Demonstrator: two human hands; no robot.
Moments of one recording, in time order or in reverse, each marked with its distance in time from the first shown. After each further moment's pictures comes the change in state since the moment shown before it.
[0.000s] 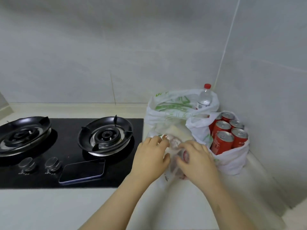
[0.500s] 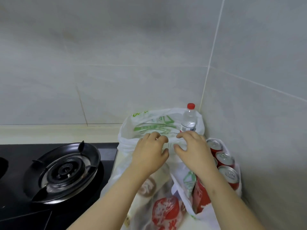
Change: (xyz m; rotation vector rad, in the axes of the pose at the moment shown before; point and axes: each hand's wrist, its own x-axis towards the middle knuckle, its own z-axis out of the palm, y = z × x) left_hand 0.176 0.032 0.071 -0.062 -0.031 -0.009; right_hand 0.166 0.093 -0.037 0.041 0.070 -0.014
